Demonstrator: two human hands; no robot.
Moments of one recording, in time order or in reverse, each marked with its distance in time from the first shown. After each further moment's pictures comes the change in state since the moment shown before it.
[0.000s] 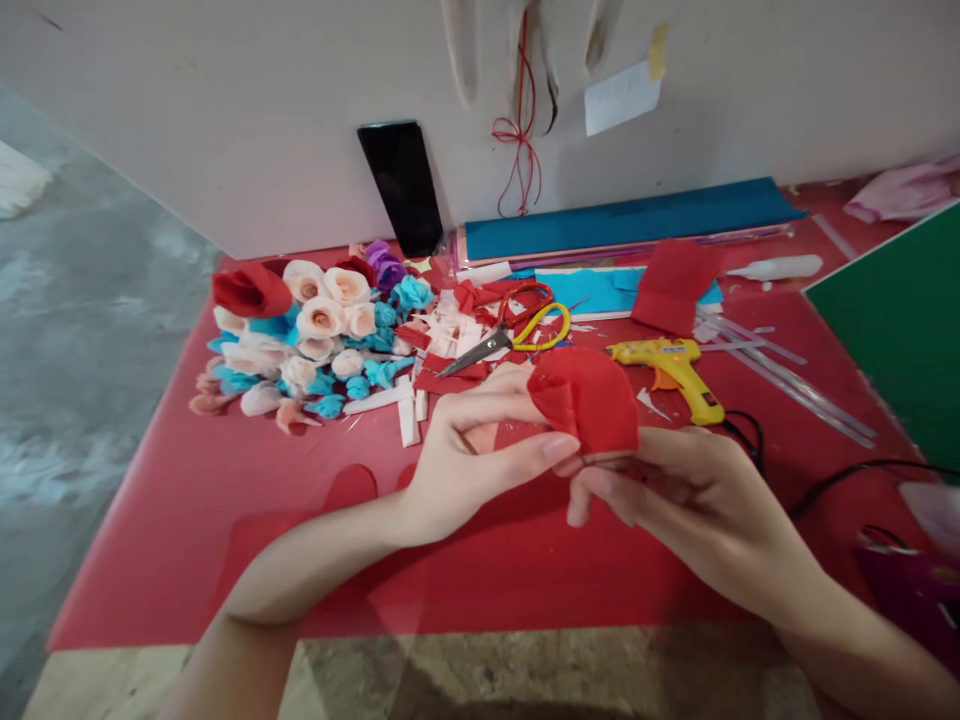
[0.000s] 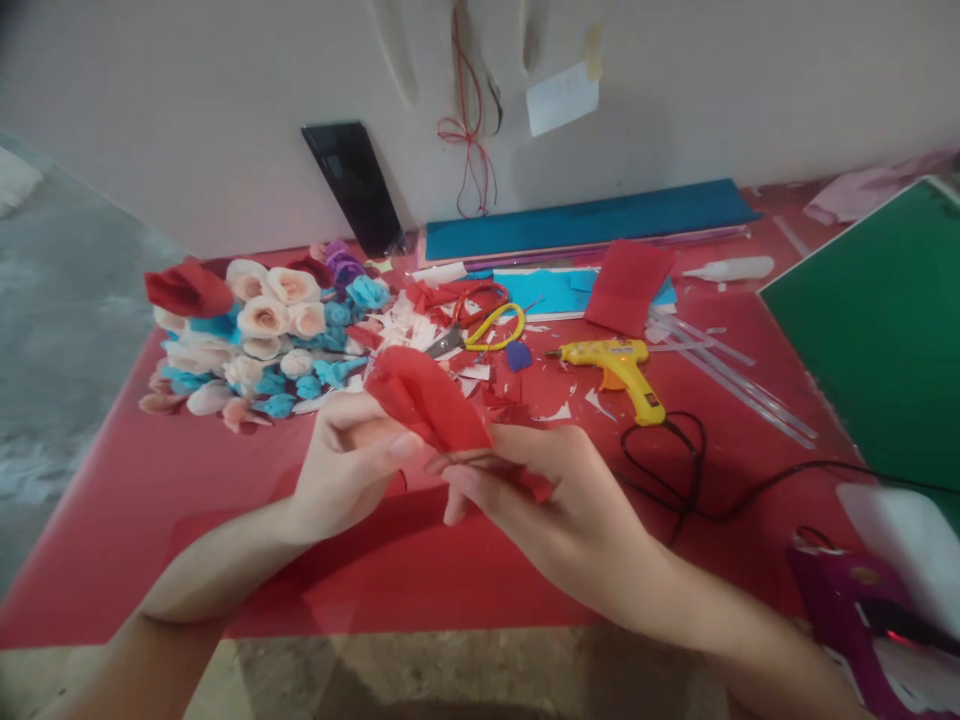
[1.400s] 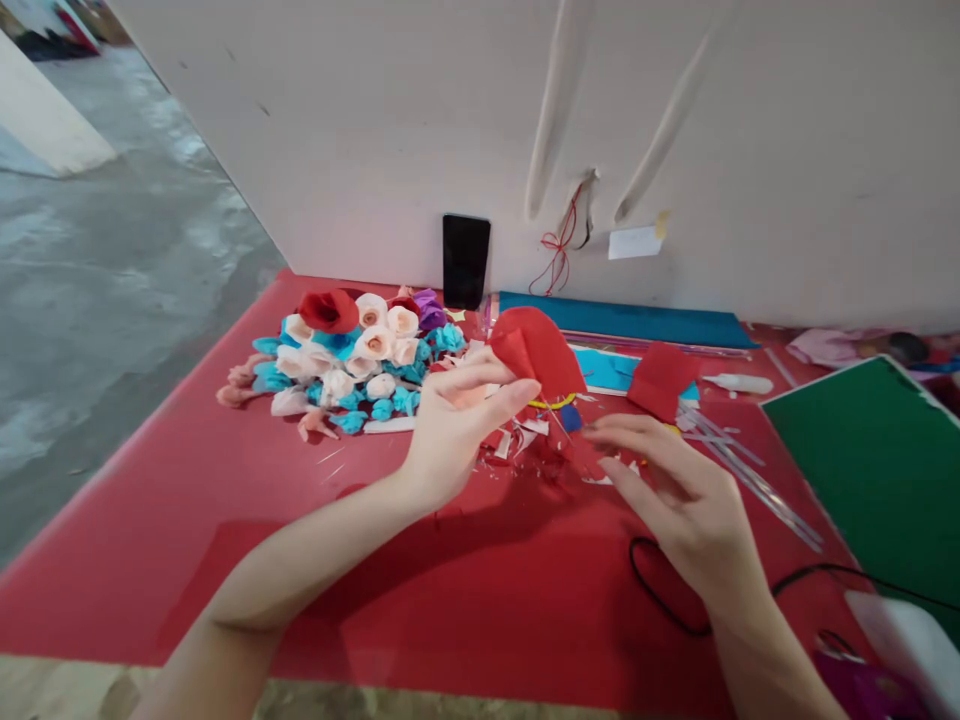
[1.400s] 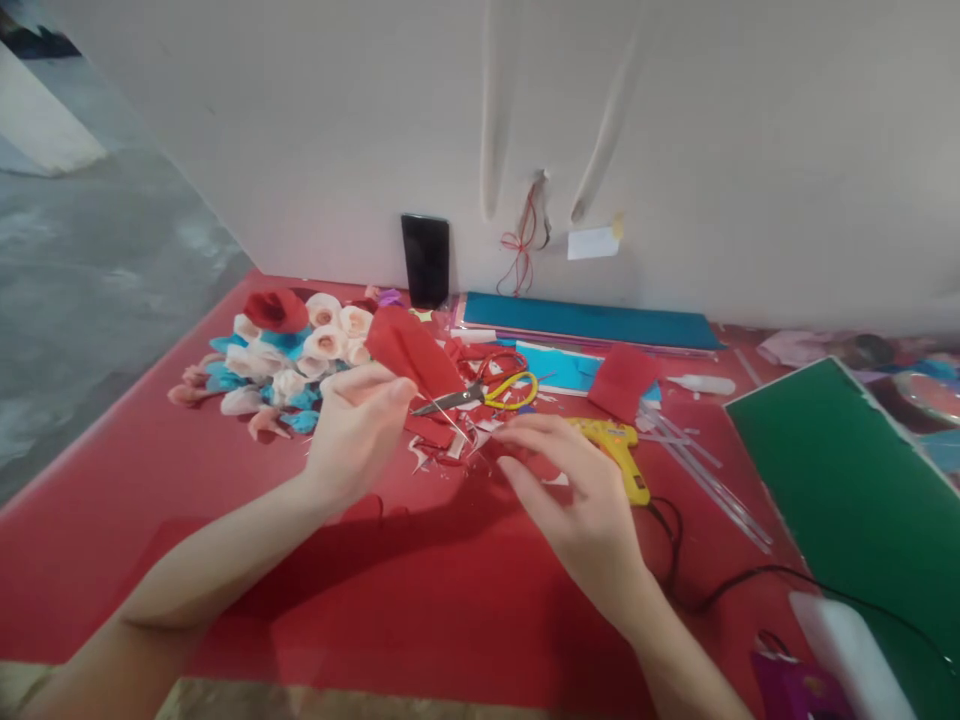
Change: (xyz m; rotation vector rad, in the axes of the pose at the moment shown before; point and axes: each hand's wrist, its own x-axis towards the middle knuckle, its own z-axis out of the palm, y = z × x) left_hand 0.022 0.029 -0.029 -0.020 0.415 0.171; right_hand 0.026 -0.006 0.005 -0.482 0.307 -0.328
